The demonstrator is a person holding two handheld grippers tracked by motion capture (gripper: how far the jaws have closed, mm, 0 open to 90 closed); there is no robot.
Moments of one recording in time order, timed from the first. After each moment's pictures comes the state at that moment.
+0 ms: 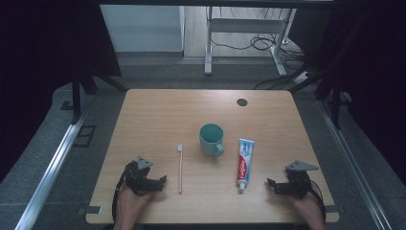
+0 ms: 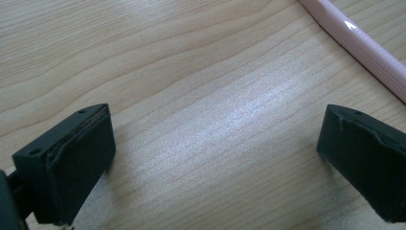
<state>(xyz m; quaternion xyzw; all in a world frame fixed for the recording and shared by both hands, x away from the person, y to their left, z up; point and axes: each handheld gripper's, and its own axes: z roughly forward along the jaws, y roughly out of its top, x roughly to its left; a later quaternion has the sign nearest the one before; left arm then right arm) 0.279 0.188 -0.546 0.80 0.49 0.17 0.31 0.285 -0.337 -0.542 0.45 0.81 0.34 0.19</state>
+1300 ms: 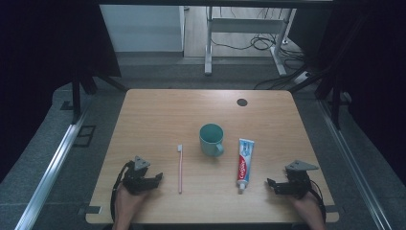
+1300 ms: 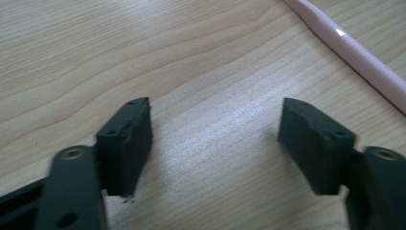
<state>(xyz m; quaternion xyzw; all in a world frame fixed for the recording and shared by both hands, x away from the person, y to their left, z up) 0.275 0.194 -0.539 0.80 0.48 0.17 0.32 0.285 -0.337 -0.542 0.45 0.81 0.34 0.19</state>
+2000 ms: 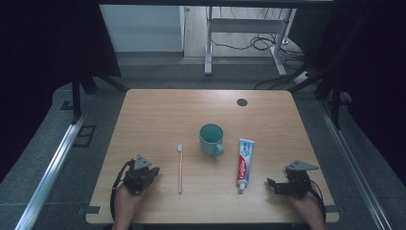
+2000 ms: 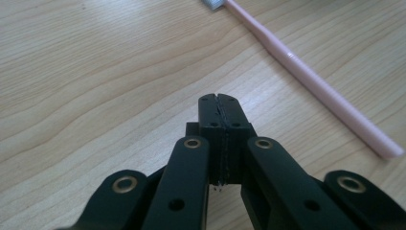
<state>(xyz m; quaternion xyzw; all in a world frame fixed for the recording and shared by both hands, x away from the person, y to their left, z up) 0.271 0.188 -0.522 0.81 0.46 0.15 0.35 0.285 -0.337 -0.542 0.45 0.81 0.34 0.19</state>
